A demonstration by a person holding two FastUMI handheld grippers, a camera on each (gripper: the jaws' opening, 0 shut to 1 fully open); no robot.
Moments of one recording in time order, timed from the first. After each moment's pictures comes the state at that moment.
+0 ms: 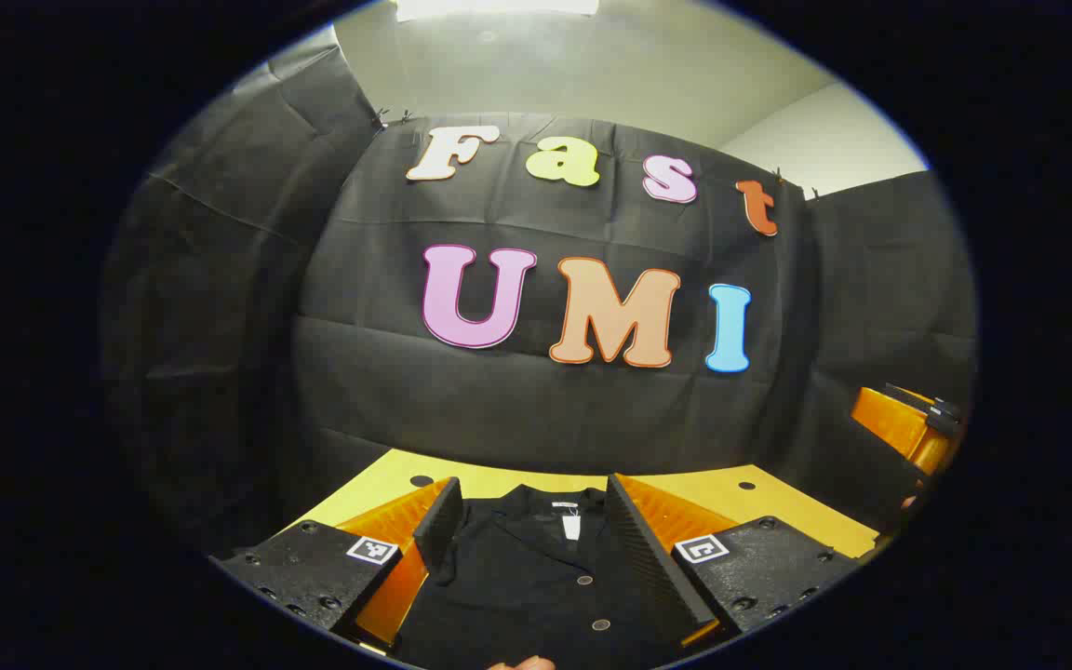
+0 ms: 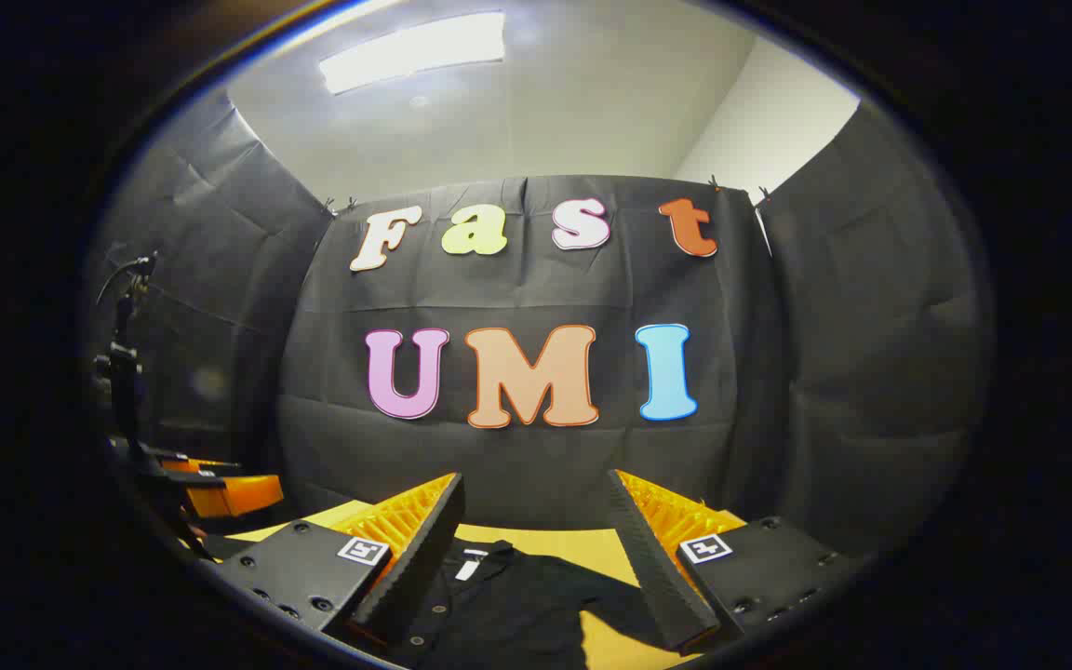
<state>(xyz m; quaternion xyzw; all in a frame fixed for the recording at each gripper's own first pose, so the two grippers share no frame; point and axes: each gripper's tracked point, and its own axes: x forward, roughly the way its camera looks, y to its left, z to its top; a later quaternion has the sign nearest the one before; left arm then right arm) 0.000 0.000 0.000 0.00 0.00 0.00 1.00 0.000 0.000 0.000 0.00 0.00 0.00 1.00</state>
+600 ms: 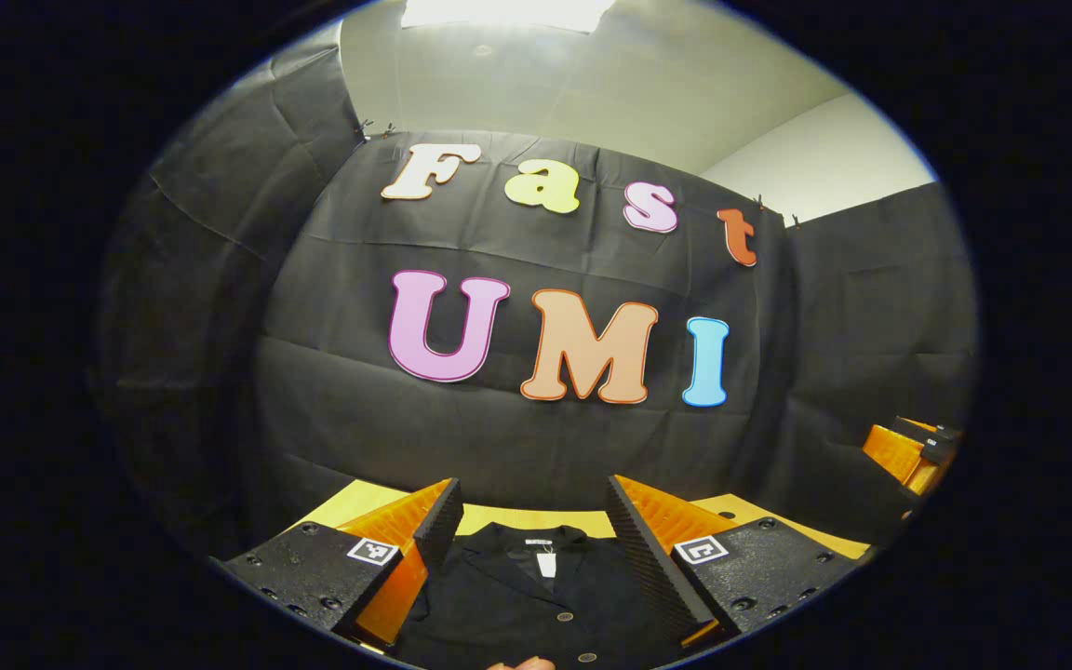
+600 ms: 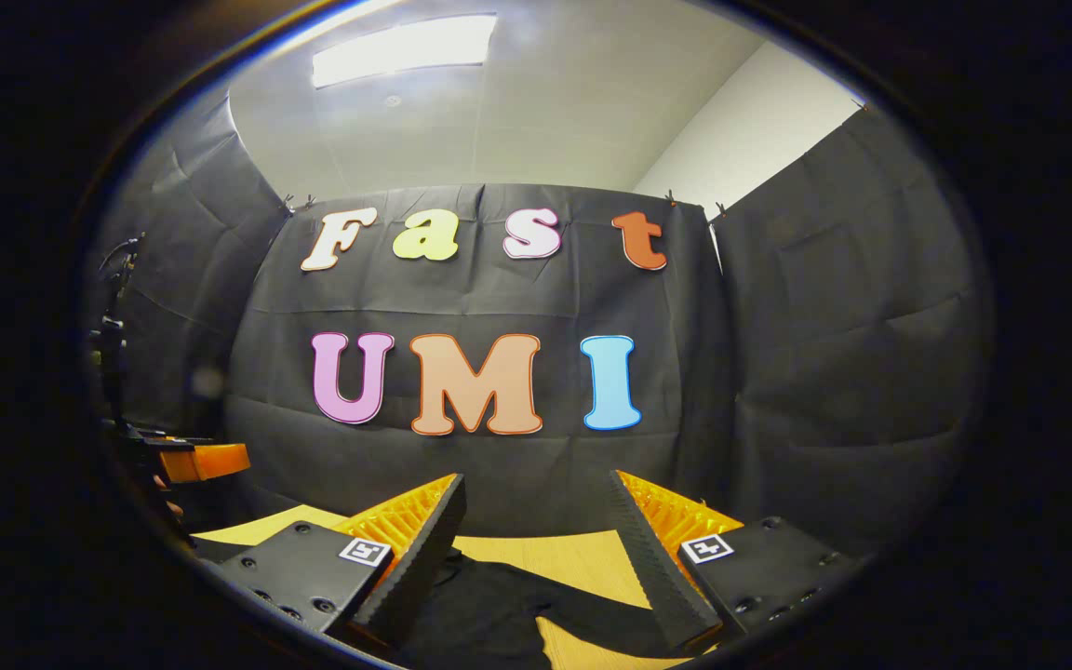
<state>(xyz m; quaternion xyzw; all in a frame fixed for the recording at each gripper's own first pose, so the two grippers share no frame) 0.037 -0.002 0.024 0.00 -0.03 -0.04 1.00 0.000 -0.024 -0.003 0.01 0.00 -0.07 1.00</state>
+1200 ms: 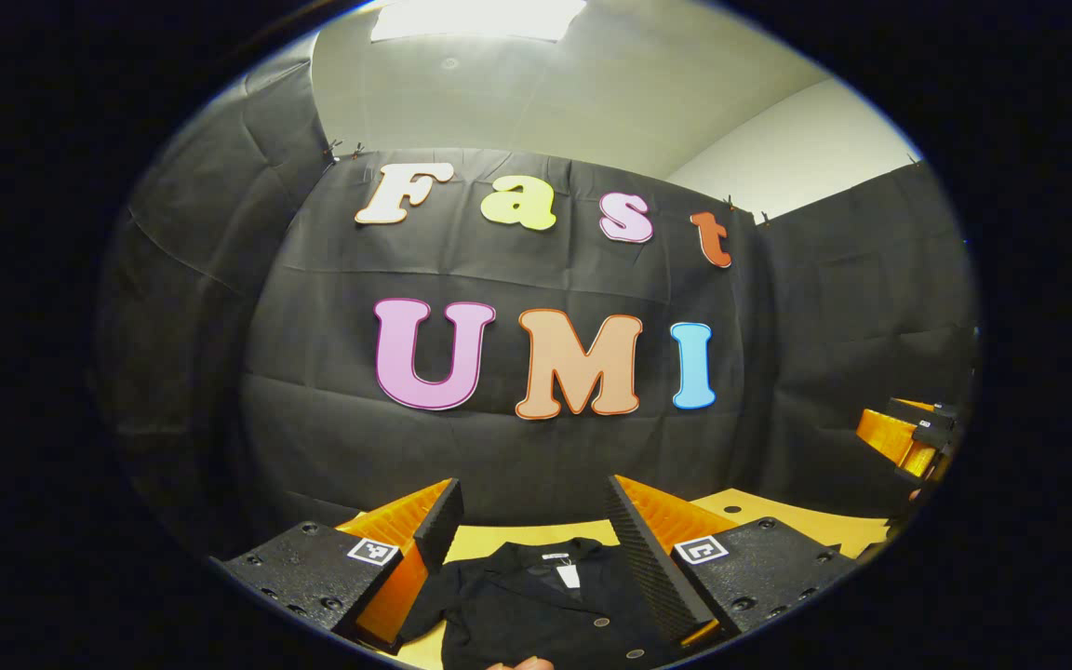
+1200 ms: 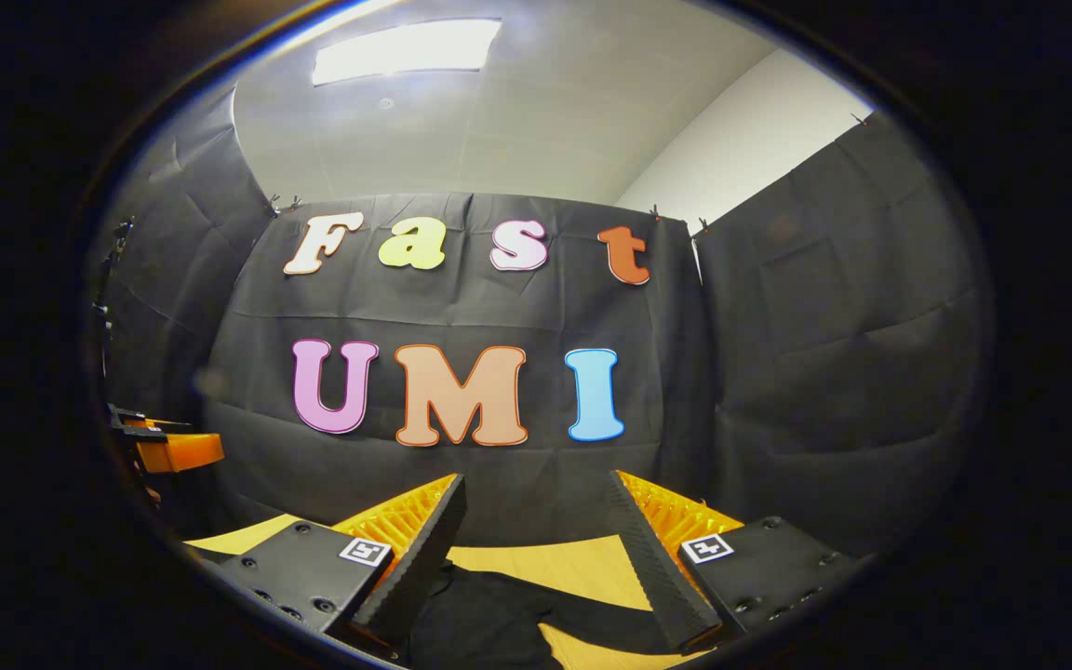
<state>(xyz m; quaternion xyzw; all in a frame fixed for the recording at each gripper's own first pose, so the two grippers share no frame) 0.033 0.029 0.051 0.04 -0.06 -0.07 0.99 -0.003 -0.007 0.010 0.00 -0.03 -0.12 0.99</state>
